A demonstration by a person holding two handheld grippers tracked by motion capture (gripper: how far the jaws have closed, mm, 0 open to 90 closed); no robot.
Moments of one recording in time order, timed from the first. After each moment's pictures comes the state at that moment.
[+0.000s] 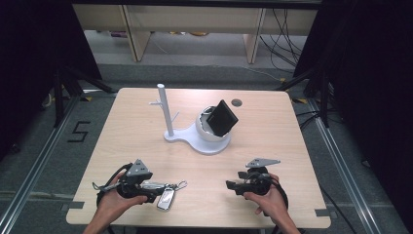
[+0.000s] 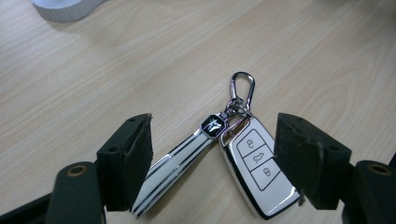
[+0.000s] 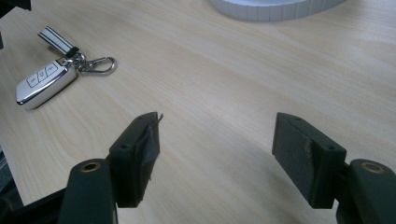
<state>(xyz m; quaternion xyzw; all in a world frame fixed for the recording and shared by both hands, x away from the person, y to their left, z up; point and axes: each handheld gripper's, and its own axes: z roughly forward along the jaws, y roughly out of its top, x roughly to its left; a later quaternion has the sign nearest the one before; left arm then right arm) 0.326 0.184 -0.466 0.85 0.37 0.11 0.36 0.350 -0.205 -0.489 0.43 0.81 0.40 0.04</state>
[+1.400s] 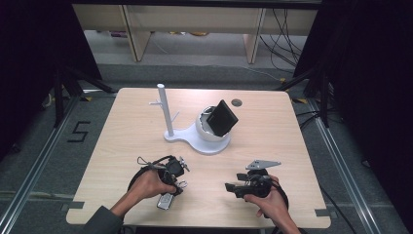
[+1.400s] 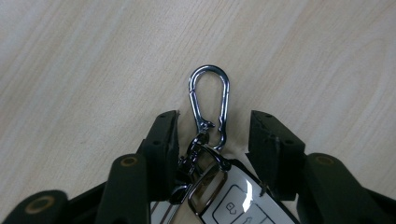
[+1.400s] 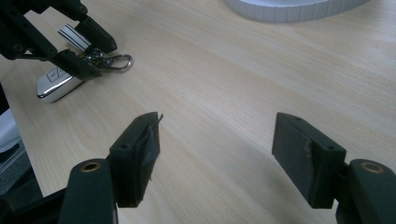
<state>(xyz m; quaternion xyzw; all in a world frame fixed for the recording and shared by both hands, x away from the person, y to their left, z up) 0.380 0.091 -0.480 0.95 0.27 0.02 0.14 0.343 -0.204 -0.488 0.42 0.81 0.41 0.03</state>
